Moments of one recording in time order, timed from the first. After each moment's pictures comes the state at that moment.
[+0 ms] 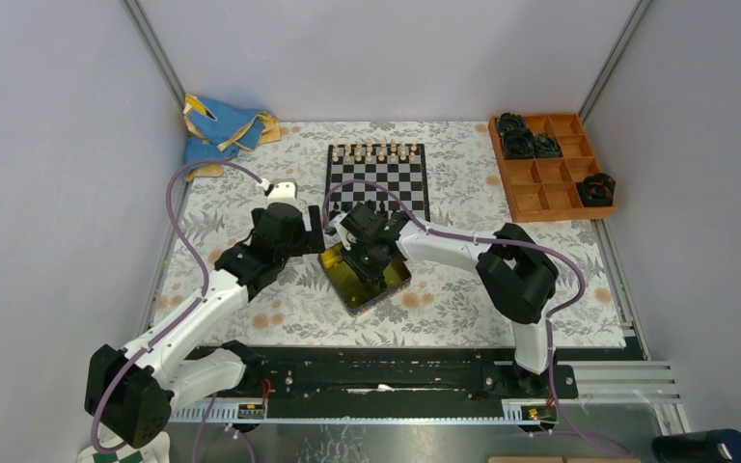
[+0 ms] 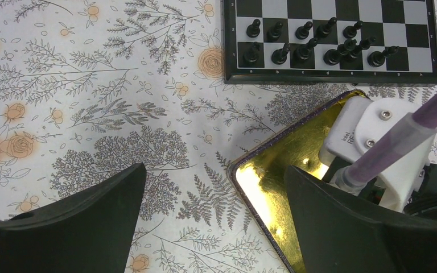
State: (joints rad) left arm -0.51 1.03 0.75 -0.36 -0.34 -0.39; right arm 0.94 1.95 1.39 -0.56 -0.11 0.05
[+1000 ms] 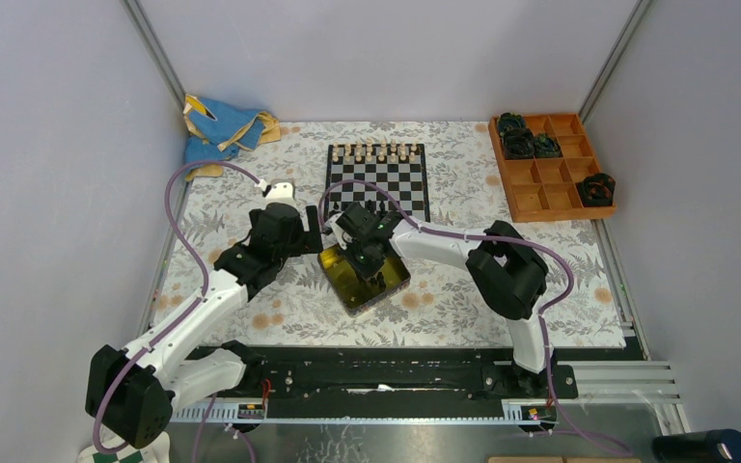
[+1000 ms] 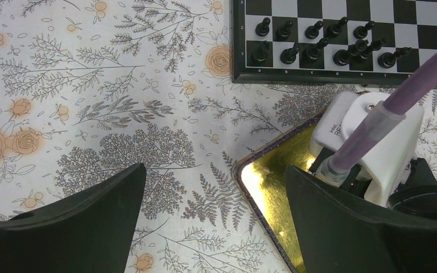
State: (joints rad) left arm -0.49 1.03 0.74 -0.36 -0.34 -0.39; right arm 0.94 2.02 1.44 -0.57 -0.11 0.04
